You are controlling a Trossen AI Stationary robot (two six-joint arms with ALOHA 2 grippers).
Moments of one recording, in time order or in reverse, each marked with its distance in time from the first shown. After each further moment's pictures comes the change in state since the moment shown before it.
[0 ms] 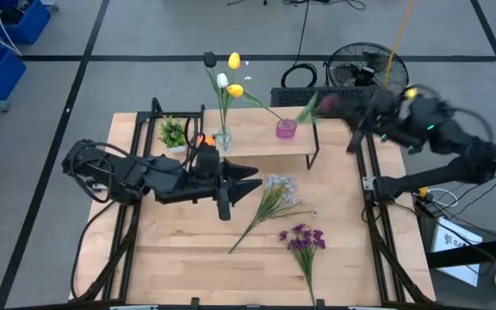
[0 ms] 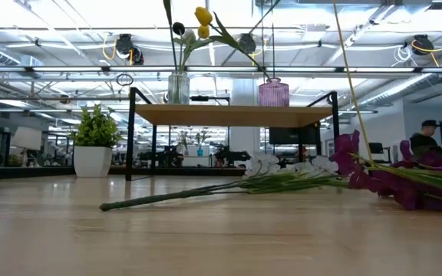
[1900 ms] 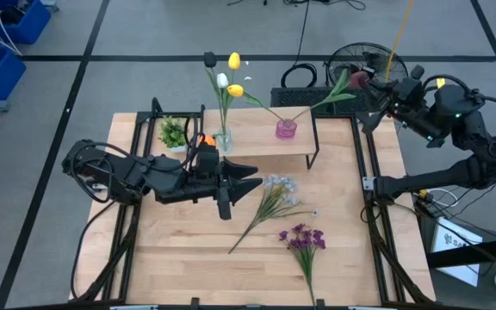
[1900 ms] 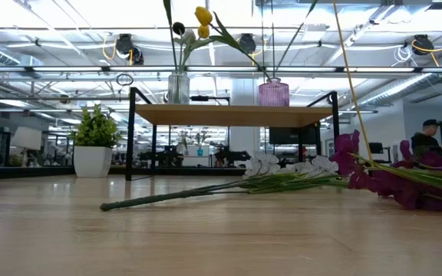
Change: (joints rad) left arm 0.001 0.000 0.000 0.008 -0.010 0.003; right arm -0.095 -0.022 0.164 -0.161 0.203 -0.268
